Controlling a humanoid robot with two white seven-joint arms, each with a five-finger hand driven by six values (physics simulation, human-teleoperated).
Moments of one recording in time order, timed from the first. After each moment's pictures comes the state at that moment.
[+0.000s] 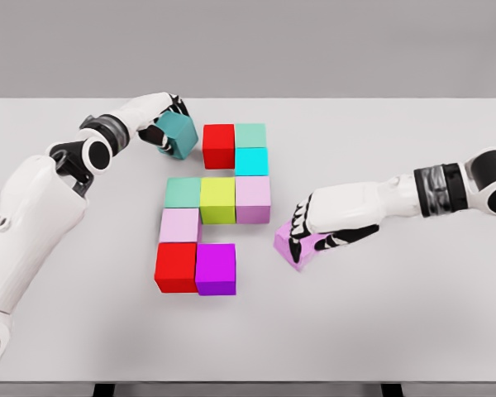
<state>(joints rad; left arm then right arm) -0.73 0.33 -0.58 -1.19 -0.53 0.22 -0.41 -0.95 -0.89 1.15 -1.66 -0.03 -0.61 0.61</state>
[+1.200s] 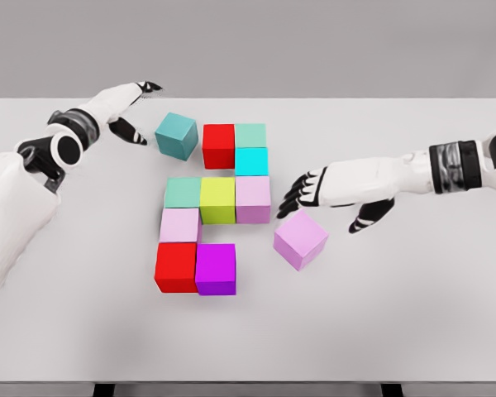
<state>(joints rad) -0.73 0.42 -0.54 -1.19 -0.49 0.22 -0.38 -1.00 -0.90 1.14 -1.59 0.00 -0.61 0.61</state>
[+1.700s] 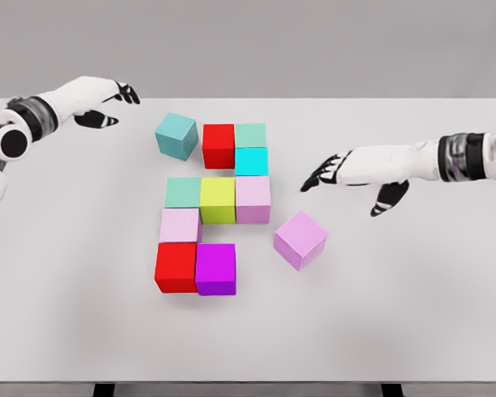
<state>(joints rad) -0.85 0.48 -0.53 -0.88 -0.63 -0.35 -0.38 -1.00 -0.89 1.13 -1.50 0.08 -0.48 0.61</state>
